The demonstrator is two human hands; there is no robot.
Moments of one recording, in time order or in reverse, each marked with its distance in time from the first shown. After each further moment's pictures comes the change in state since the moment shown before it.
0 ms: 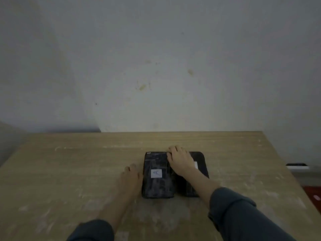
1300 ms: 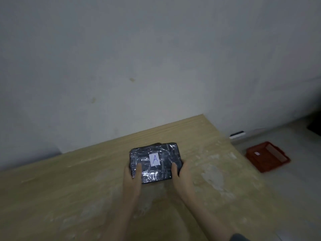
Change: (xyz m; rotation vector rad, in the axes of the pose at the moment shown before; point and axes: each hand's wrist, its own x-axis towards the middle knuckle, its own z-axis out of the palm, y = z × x) left_hand -0.088 0.063 0.003 -0.979 -0.002 0.090; right_hand -0.174 0.008 -0.007 0.885 0.511 0.517
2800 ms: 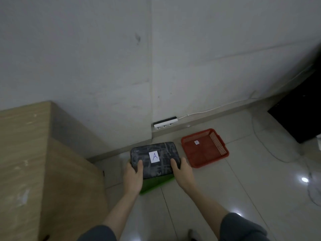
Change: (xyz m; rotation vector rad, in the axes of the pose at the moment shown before) left_hand -0.090 -0.020 0.759 0.318 -0.173 -0.288; right_hand 0.337 0.388 -0.582 -0.157 -0.149 0.364
